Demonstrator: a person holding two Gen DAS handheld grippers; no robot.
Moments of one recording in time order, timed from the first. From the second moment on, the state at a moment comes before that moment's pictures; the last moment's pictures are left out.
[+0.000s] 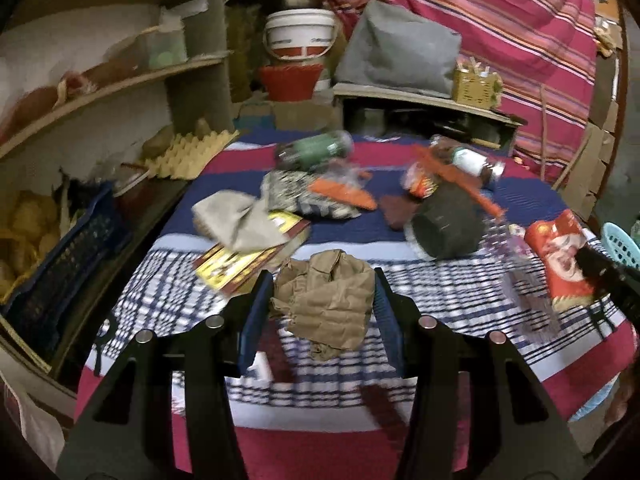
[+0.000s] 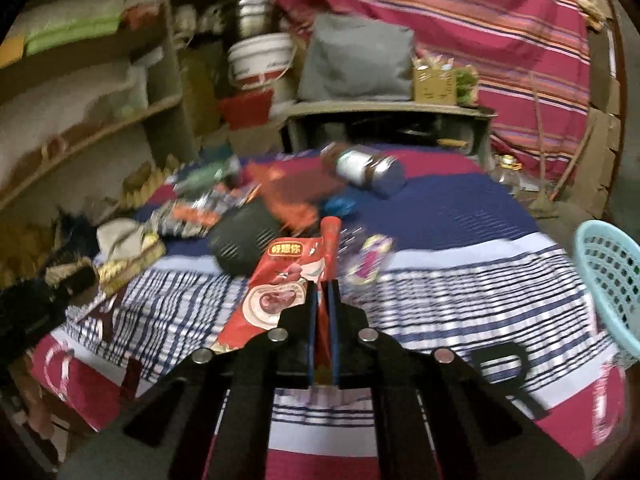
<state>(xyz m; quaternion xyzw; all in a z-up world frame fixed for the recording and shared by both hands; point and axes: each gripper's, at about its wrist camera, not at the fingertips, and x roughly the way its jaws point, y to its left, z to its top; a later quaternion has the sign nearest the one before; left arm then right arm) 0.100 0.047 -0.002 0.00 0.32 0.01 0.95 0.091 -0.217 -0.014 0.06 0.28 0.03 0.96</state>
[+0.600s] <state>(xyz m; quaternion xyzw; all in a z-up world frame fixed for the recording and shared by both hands) 0.128 -0.189 0.030 0.04 0.27 -0.19 0.94 0.025 -0.451 0.017 0.09 0.23 -0.16 0.96</state>
